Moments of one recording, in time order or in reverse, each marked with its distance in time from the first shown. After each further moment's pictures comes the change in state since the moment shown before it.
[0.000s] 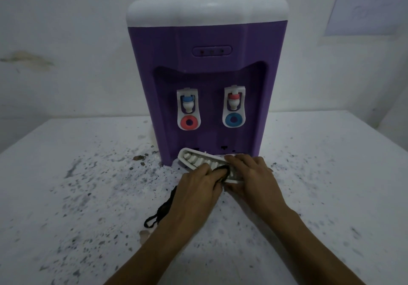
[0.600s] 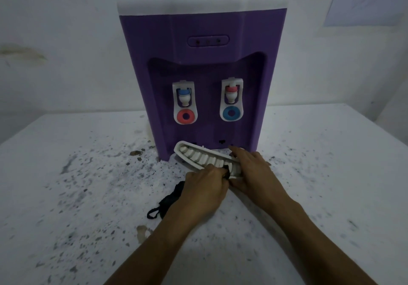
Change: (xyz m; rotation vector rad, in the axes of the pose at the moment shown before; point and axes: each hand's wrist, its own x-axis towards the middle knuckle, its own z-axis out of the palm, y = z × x) left_hand 0.014 0.016 0.004 -0.078 -0.330 -0.185; right_hand 0.001 0.003 -0.009 0.130 -0.110 0.020
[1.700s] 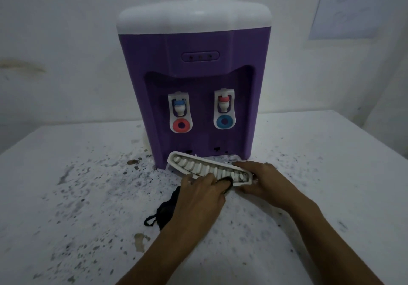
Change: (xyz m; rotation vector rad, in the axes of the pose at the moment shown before) left_hand -0.020 -0.002 0.014 0.231 0.271 0.170; right_hand -0.005 0.042 -0.024 0.202 -0.140 -0.041
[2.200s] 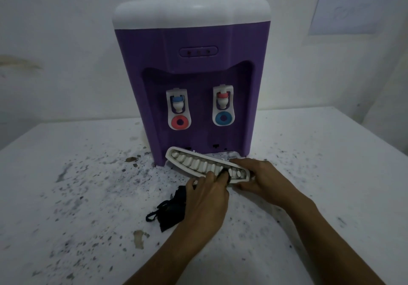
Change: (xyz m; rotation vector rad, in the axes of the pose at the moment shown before) left_hand 0.003 0.016 0.012 -0.111 -0.092 -0.184; right_hand 0.001 -0.003 0.003 0.039 0.013 -0.050
